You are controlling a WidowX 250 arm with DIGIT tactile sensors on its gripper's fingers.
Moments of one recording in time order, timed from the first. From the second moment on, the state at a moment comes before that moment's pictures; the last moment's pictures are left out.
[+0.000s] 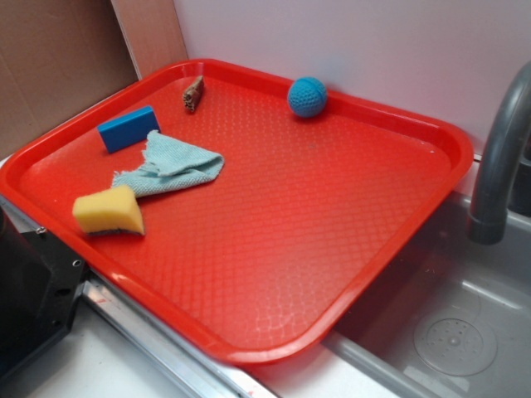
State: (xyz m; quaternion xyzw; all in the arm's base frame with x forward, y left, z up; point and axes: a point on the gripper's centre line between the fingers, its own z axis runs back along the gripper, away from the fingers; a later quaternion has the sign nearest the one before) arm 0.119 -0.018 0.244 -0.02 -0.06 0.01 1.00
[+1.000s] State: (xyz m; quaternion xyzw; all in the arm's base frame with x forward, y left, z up) arm 0.177 0.035 0.195 -0.01 -0.07 0.18 0.98
